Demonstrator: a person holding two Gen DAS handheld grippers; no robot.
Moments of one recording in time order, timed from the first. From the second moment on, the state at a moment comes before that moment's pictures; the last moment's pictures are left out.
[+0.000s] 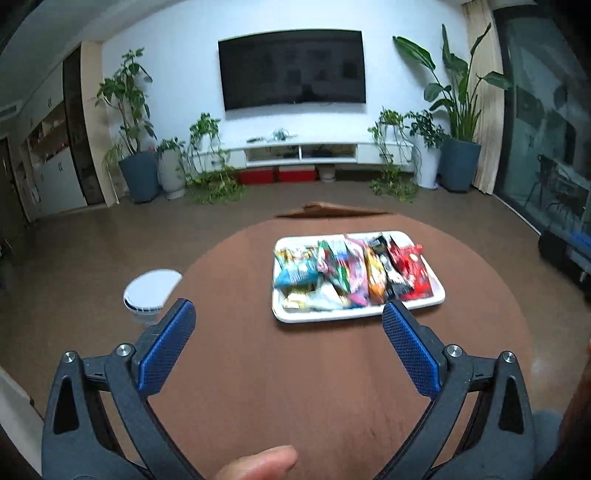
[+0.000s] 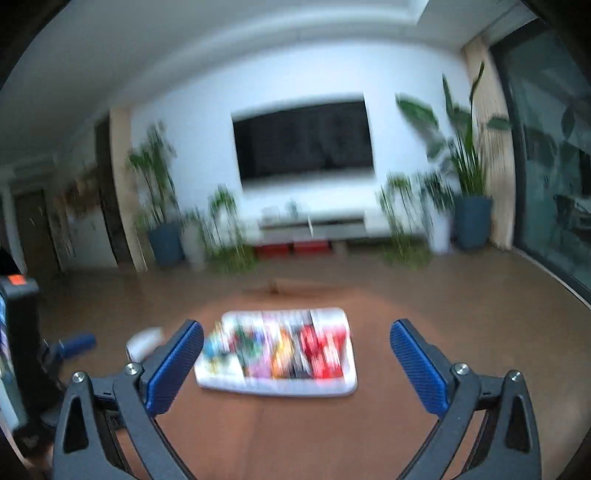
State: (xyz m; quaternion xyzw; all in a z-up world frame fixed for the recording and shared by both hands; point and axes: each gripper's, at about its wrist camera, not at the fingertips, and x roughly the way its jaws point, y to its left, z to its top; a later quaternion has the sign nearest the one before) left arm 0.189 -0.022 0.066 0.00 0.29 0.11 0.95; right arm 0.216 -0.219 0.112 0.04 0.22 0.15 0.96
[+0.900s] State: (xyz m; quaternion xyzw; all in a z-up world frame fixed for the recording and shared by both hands) left arm 0.176 -0.026 0.030 -0.03 0.34 0.07 0.94; right arm 0.168 -0.217 0.074 0.02 0.26 0.11 0.96
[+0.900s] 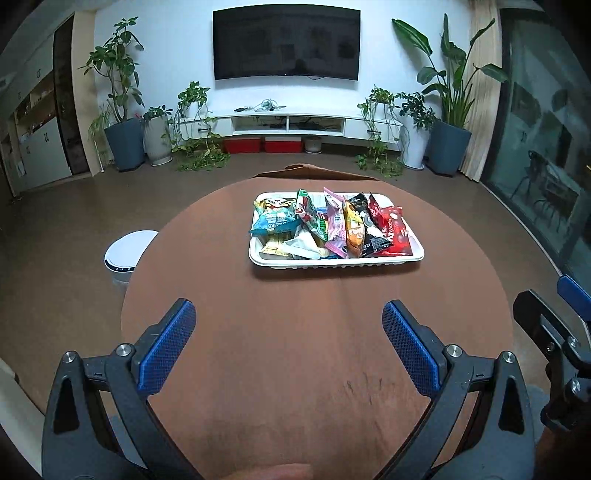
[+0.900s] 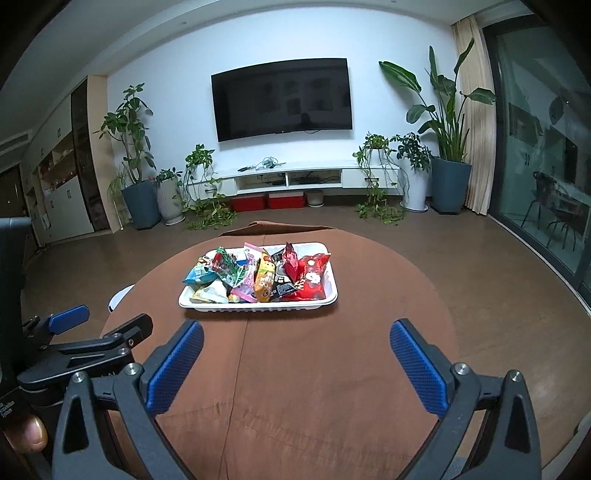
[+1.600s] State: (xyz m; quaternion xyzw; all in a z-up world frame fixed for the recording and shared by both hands) left arm 0.177 -0.025 0.024 -0.03 0.35 0.07 0.93; right arm 0.168 -0.217 0.070 0.01 0.27 0.11 0.96
